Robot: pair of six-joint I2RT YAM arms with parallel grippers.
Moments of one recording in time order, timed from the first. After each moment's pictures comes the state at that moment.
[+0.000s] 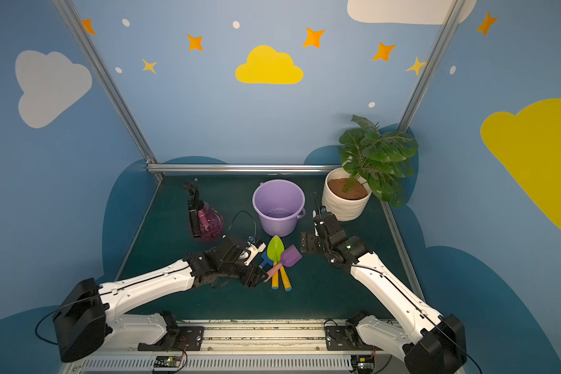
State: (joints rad) left arm -0.88 1.34 0.78 -0.36 0.25 -0.31; right arm 0.59 1.10 0.92 -0.68 0.14 0.36
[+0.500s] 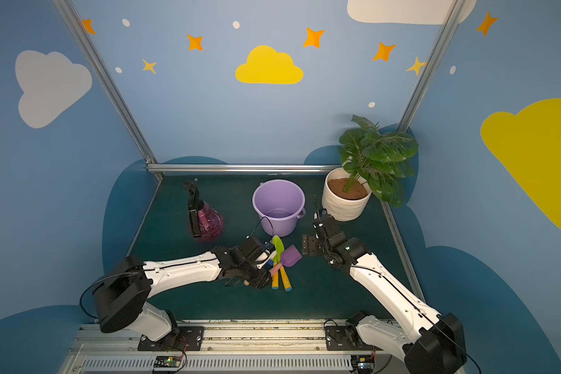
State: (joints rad) left arm -0.91 1.57 0.88 -0.40 0.19 -0.27; right arm 0.59 1.10 0.89 -0.68 0.18 0.37
